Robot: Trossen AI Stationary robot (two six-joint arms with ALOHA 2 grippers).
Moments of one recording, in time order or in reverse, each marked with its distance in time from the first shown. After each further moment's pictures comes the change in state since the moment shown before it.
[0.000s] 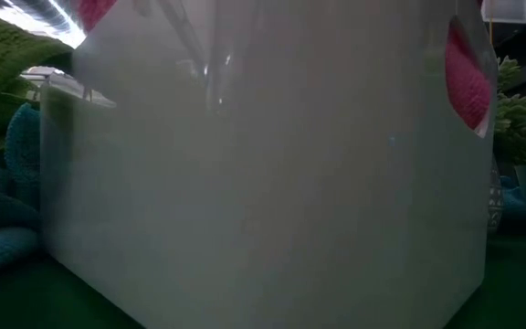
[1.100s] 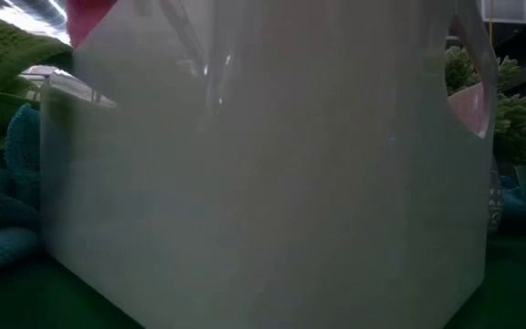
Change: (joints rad) left arm -0.136 -0.299 0.001 0.136 -0.284 -0.113; right arm 0.000 0.000 0.003 -0.001 -0.001 0.000
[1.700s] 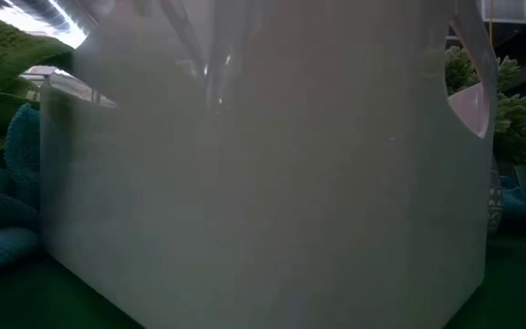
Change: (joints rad) left arm -0.005 -0.095 0.000 0.126 -0.140 0.085; right arm 0.000 0.000 0.000 0.000 -0.001 0.000
